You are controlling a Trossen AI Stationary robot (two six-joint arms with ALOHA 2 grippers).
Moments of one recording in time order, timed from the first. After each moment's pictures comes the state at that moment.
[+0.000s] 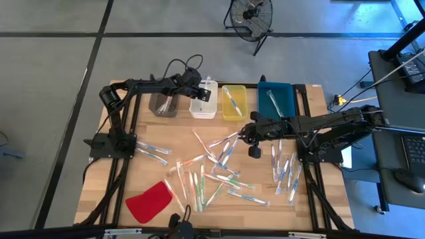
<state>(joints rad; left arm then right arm) 0.67 1.85 1.14 -0.11 0.10 -0.54 0.09 1.23 0.79 -0.28 0.17 0.05</state>
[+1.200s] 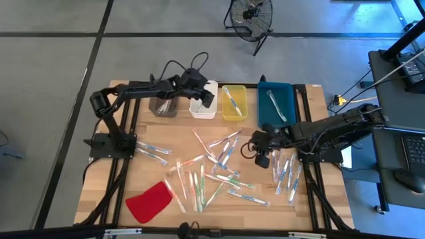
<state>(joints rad) 0.55 1.71 1.14 -0.07 0.14 -0.32 0.23 1.23 0.79 -0.63 0.17 0.47</state>
